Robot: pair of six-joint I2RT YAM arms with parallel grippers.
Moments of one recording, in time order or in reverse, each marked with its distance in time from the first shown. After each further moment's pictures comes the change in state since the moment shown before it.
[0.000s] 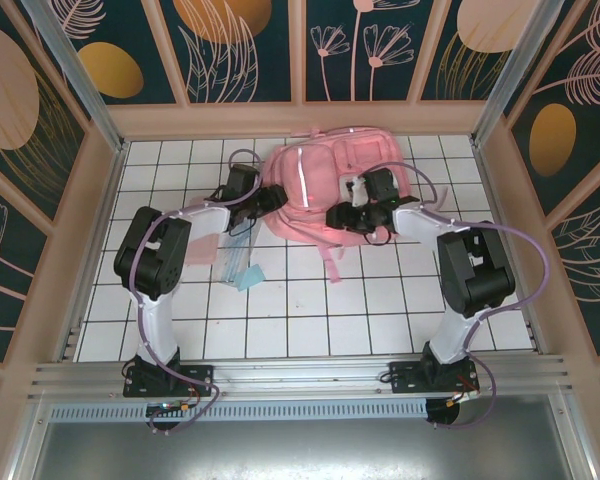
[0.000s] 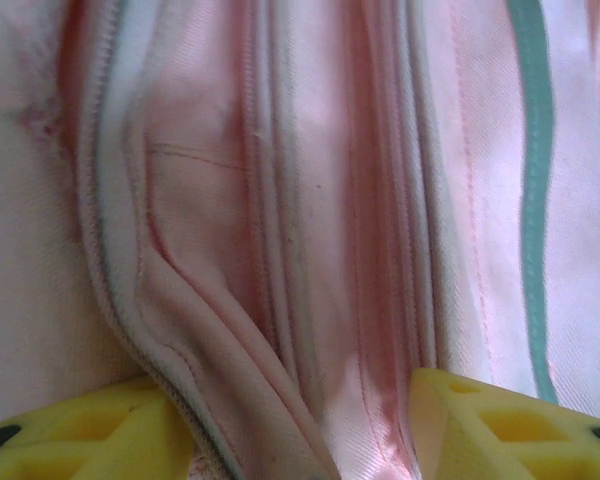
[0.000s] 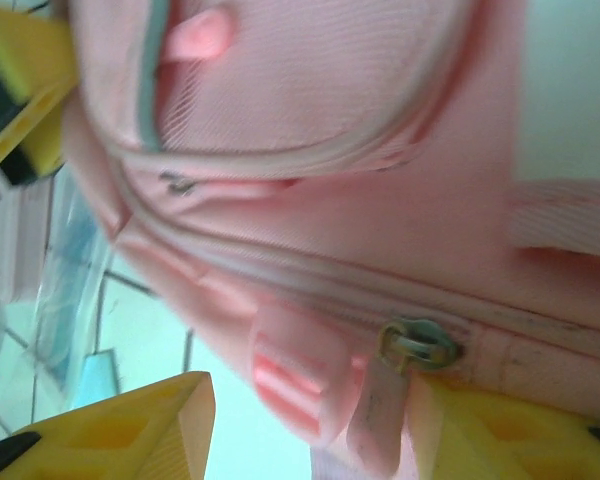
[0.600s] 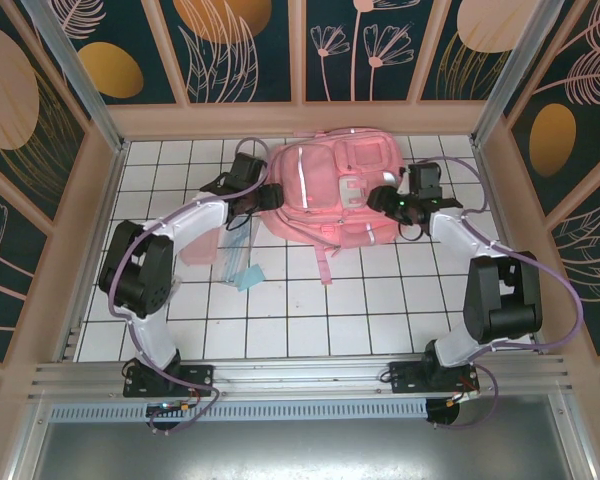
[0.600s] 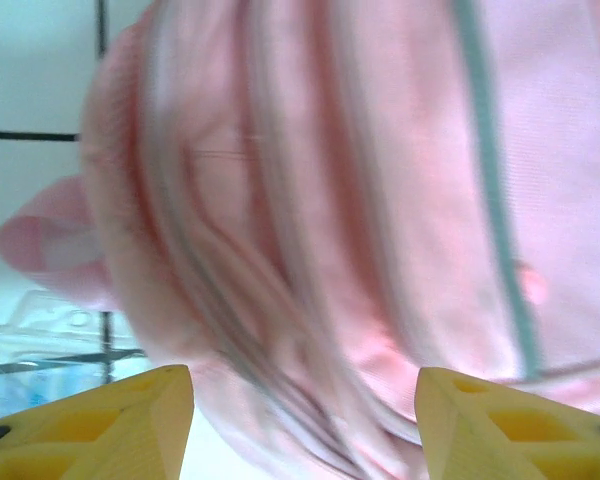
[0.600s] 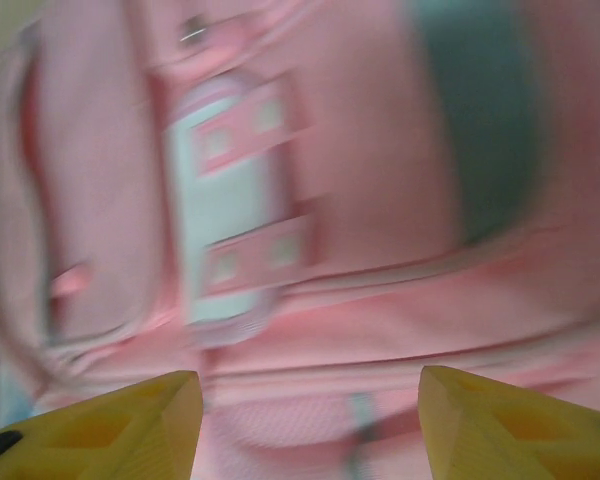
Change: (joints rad) left arm -0.093 -0.168 0.117 -0.380 -0.220 0.249; right arm -0.256 -0.203 -0.091 -0.006 0.236 0.096
